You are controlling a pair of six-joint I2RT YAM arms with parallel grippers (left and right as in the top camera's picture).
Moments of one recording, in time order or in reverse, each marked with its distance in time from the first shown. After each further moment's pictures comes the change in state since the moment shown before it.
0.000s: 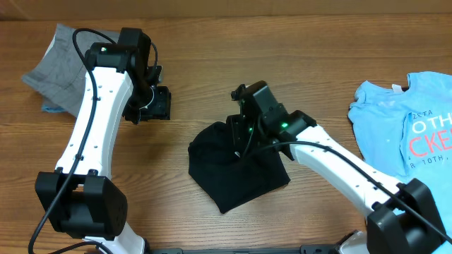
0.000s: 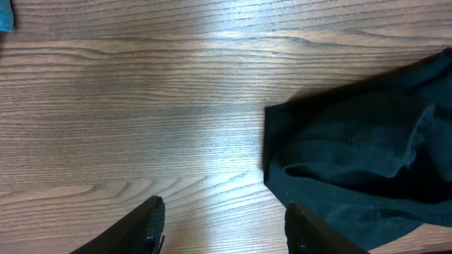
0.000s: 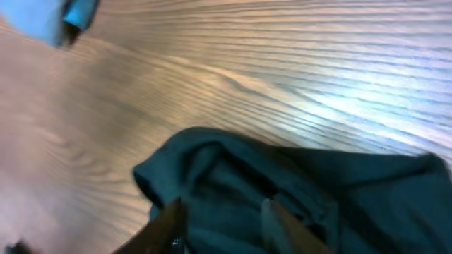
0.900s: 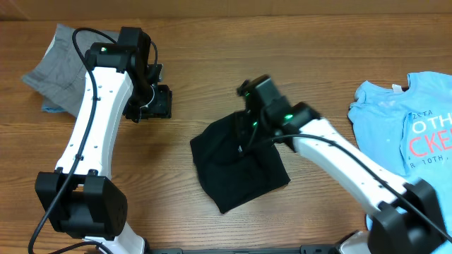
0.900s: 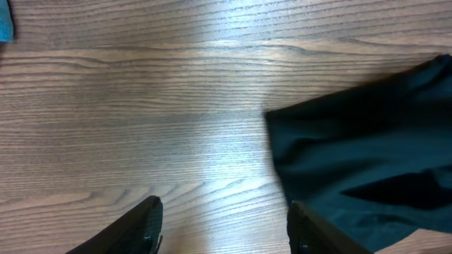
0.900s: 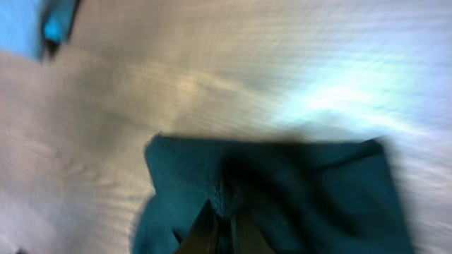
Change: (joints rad) left arm 0.000 0.000 0.000 0.021 0.007 0.000; right arm -0.050 -0.006 0.084 -0.138 0.013 0.004
